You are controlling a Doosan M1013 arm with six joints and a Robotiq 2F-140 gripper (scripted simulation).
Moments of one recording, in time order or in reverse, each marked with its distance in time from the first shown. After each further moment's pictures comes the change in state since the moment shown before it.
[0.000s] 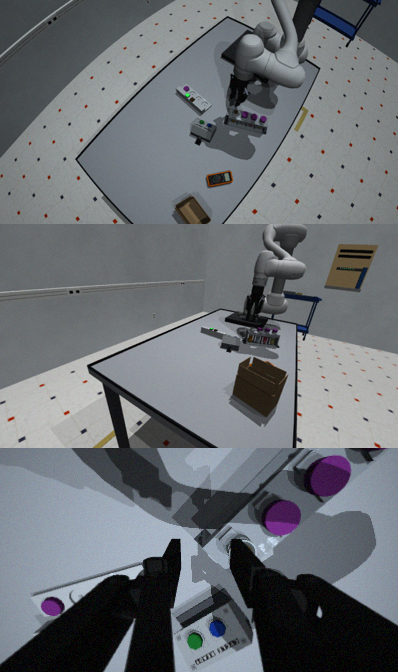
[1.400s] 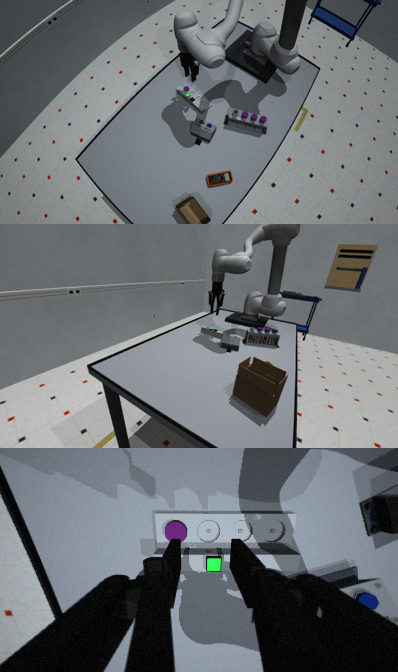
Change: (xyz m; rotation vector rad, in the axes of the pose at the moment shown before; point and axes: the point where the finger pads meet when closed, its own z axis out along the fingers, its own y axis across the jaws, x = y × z) arm -0.137 -0.243 0.012 -0.036 0.026 -0.308
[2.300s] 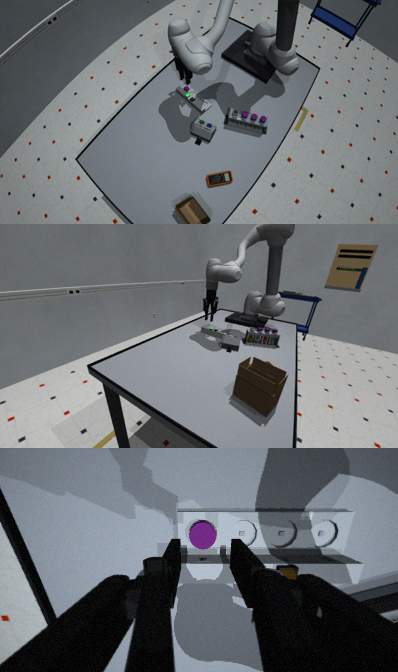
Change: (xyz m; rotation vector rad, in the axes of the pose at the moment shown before) arm -0.009 -0.041 0.060 -0.002 0.001 0.000
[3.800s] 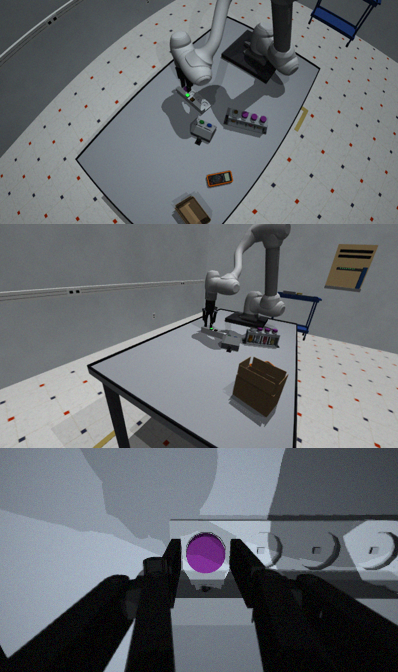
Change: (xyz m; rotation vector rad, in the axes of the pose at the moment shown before) arm -0.001 0.000 0.079 0.000 0.000 0.000
